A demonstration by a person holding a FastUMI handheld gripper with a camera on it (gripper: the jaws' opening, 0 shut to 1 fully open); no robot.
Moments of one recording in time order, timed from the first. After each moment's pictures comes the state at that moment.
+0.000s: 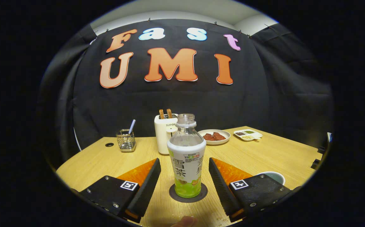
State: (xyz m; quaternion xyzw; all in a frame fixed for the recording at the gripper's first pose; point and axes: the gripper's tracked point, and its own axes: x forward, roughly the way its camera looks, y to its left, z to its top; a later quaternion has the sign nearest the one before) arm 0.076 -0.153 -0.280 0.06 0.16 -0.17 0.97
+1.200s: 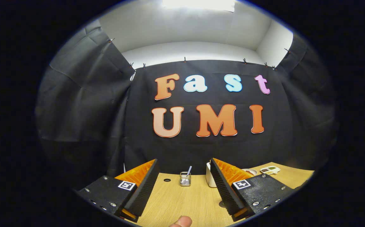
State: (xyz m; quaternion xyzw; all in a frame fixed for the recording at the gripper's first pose) arm -0.003 0.018 -0.020 0.05 0.00 -0.01 1.00
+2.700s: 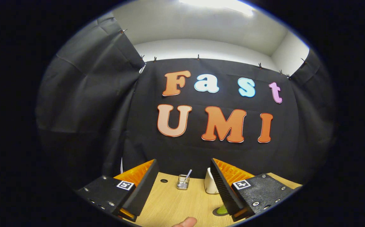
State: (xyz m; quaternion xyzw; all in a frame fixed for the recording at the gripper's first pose) arm 0.049 0.026 -0.016 -0.01 0.02 0.01 1.00
